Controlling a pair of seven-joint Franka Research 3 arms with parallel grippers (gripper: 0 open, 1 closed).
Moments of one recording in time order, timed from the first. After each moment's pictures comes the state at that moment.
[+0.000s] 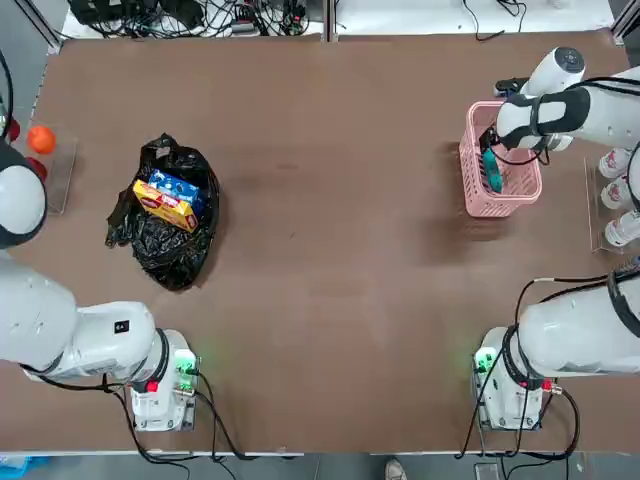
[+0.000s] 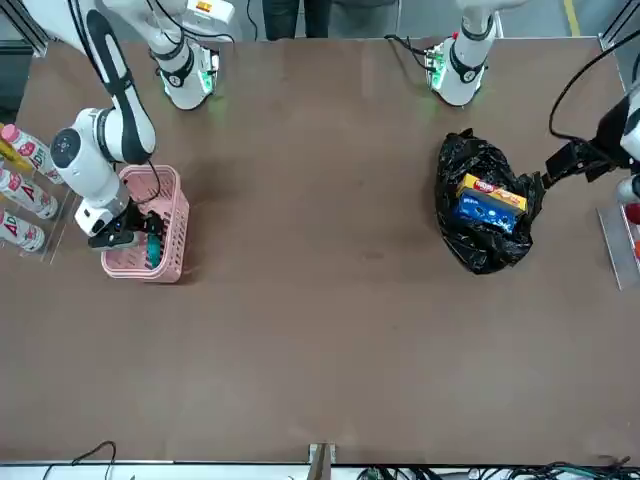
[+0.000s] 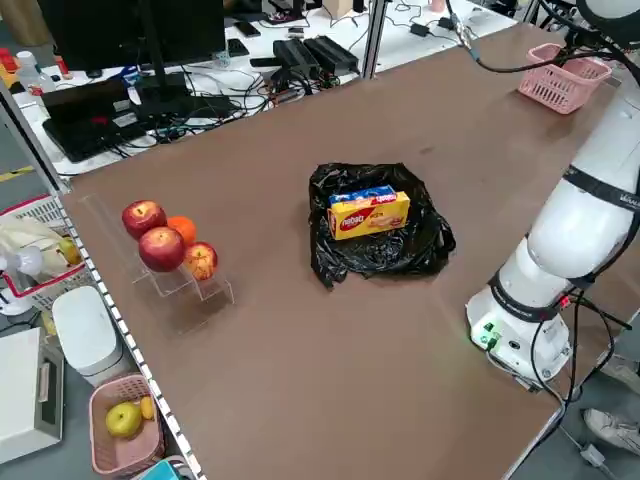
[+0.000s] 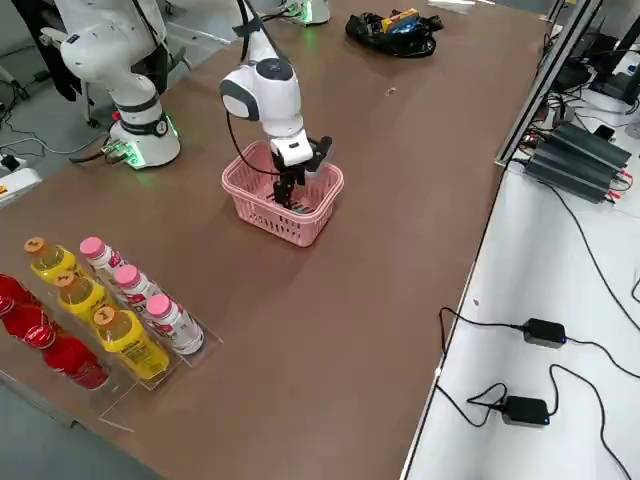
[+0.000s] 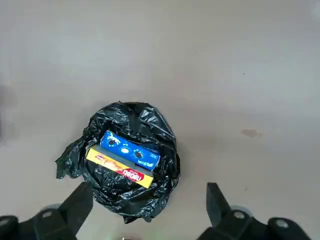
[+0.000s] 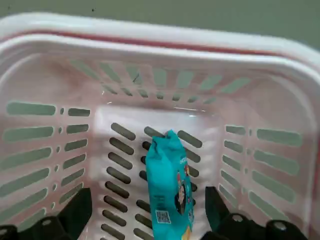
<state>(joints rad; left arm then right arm) 0.13 0.05 -0.18 -1.45 -0.04 1.48 -0.18 -0.04 0.13 -0.02 -2.47 0.04 2.71 -0.20</state>
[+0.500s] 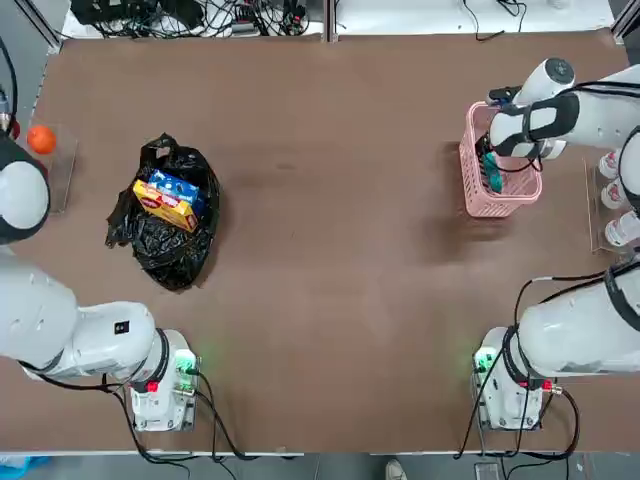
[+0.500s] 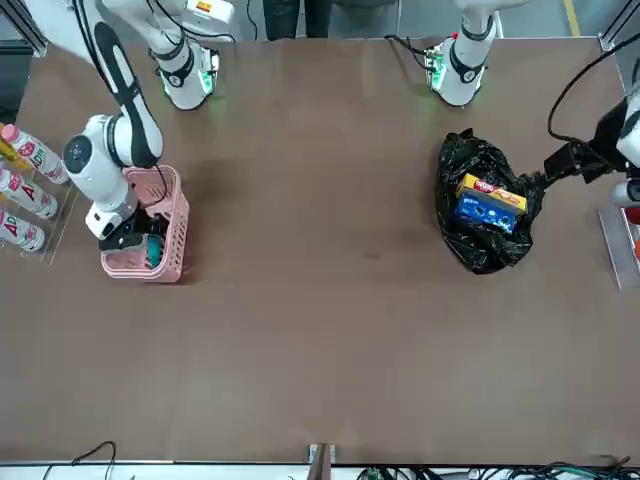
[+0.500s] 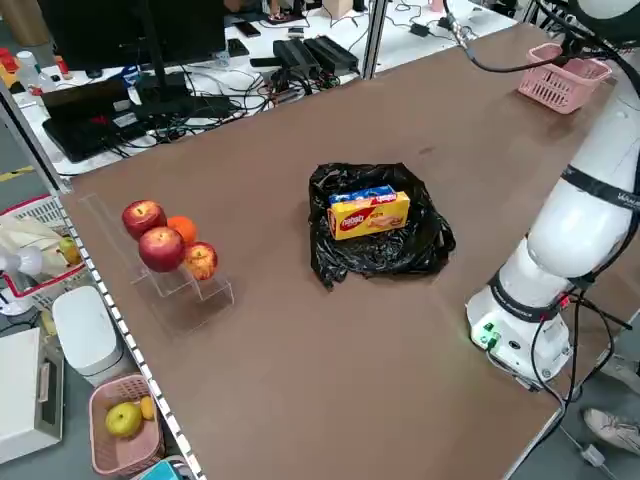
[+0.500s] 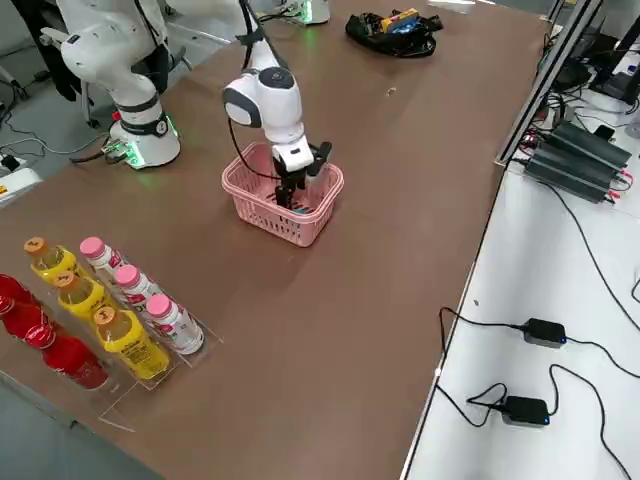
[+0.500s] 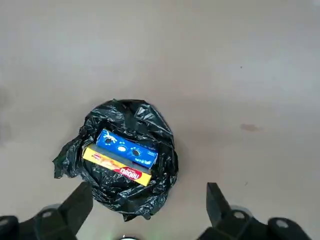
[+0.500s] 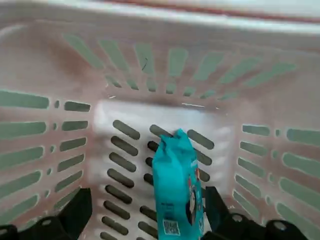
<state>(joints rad) 0.11 0.08 -0.20 -1.45 -0.04 1.47 -0.17 -0.03 0.19 -0.02 -2.48 0.04 2.78 -0.21</state>
